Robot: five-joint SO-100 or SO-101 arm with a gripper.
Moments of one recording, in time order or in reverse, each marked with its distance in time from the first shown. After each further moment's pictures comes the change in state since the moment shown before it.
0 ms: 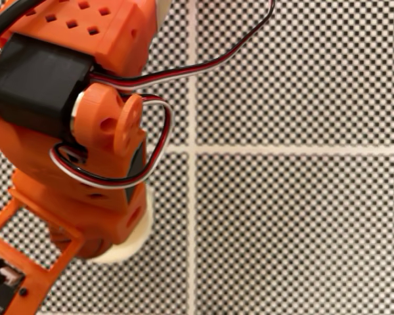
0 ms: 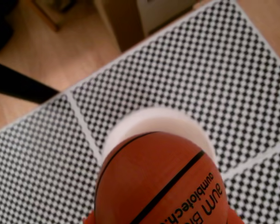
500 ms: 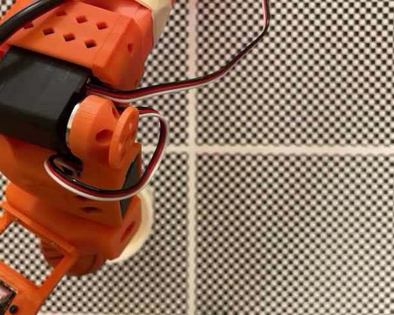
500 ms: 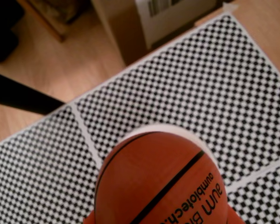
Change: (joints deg) arm 0.0 -4.3 -6.0 0.0 -0.2
